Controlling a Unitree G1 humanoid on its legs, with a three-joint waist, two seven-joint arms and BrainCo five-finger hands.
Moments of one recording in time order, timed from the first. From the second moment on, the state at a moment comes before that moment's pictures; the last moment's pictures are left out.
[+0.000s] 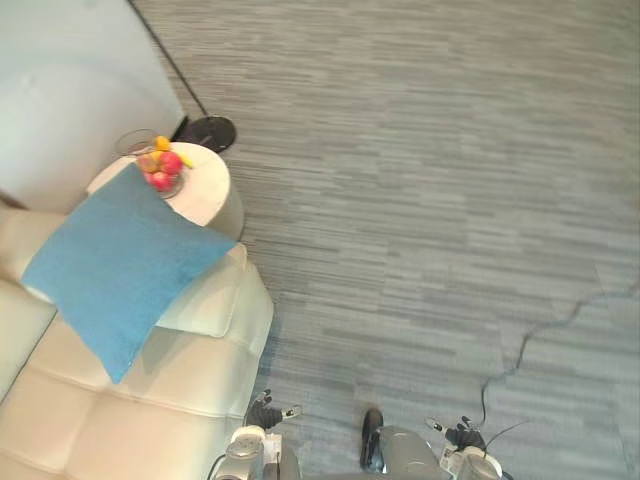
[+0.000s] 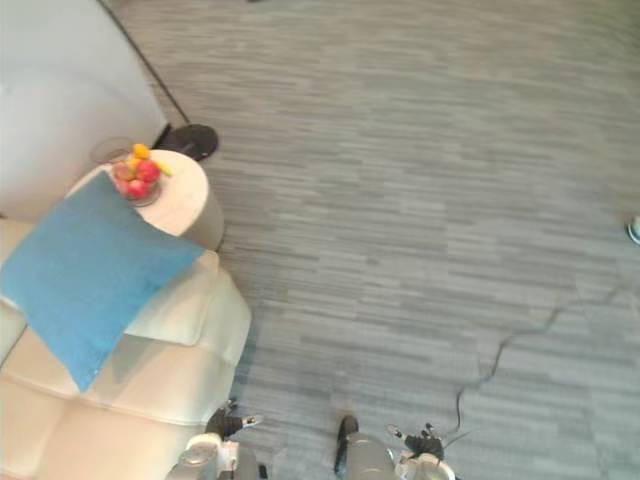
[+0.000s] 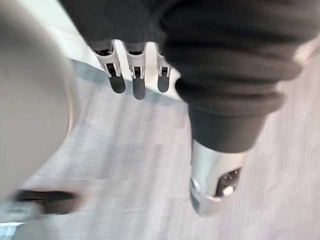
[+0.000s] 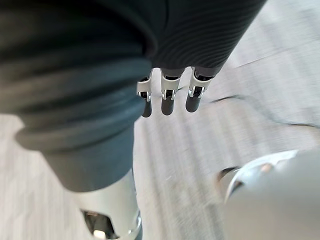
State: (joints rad) left arm 0.00 0.00 0.01 0.96 0.00 -0.12 0.08; right arm 0.07 -0.03 -0.31 1.00 0.16 -0.09 -0.13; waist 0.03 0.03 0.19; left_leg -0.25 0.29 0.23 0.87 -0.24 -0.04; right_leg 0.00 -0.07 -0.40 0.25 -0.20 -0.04
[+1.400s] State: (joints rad) left arm 0.00 0.04 -0.10 1.02 0.03 -0.12 0.09; right arm 0.12 -0.01 -0.34 0.96 0.20 -0.11 -0.11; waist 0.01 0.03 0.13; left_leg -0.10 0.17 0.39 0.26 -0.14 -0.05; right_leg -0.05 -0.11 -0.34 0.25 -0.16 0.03
